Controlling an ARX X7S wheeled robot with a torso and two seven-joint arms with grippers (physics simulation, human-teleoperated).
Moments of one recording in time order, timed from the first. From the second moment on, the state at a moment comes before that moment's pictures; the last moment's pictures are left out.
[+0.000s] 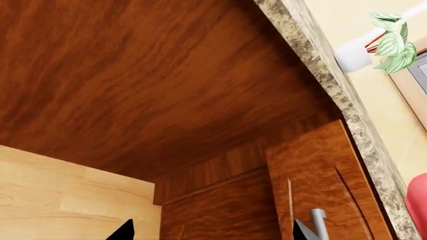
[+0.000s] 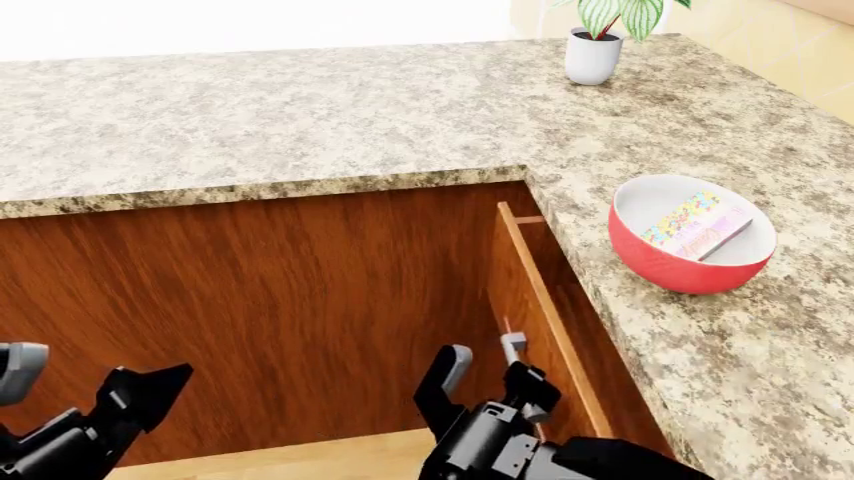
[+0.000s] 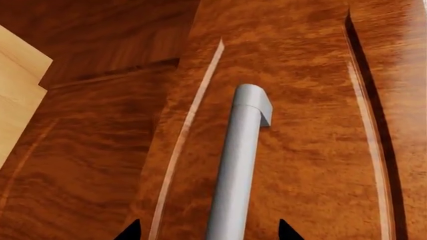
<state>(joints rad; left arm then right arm) -0.88 -1.28 1.64 -0.06 -2.28 0.17 0.32 0.96 0.00 -1.54 0.67 1.17 1.03 1.20</state>
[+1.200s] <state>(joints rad) -0.87 -1.26 1.62 -0.09 -2.27 0.15 0.32 0.97 0.00 -1.52 1.00 1.04 0.88 0.96</state>
